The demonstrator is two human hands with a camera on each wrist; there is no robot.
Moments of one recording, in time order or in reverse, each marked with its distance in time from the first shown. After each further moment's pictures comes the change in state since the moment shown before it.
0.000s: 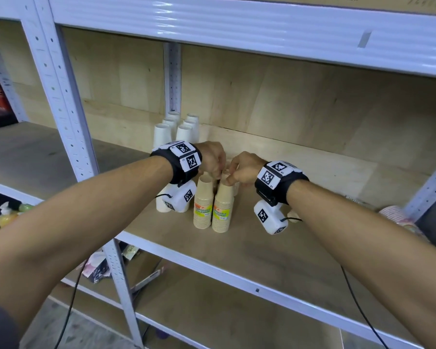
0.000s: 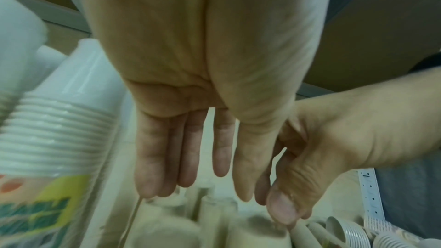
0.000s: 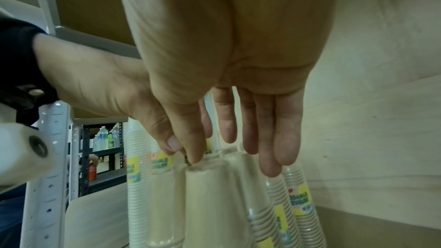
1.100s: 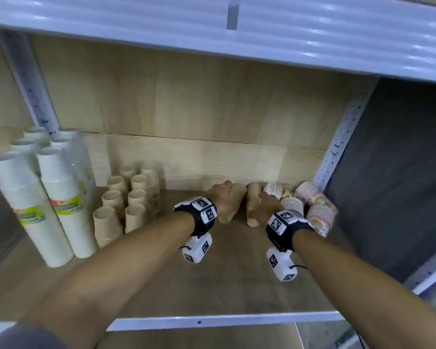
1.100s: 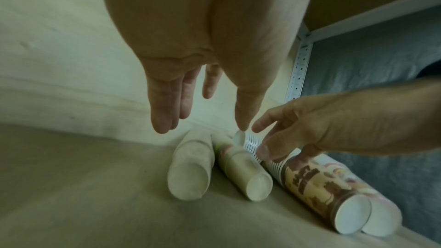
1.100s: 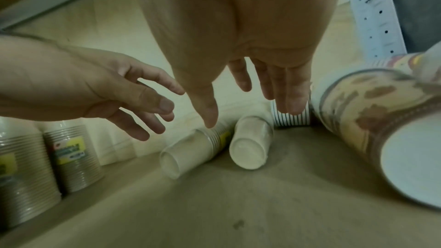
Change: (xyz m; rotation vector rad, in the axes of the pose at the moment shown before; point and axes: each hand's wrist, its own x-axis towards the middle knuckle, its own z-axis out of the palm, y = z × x) left_hand 0.107 0.179 0.129 -0.241 -0.042 0.256; right_hand -0.035 0.257 -0.008 0.014 0.251 0.622
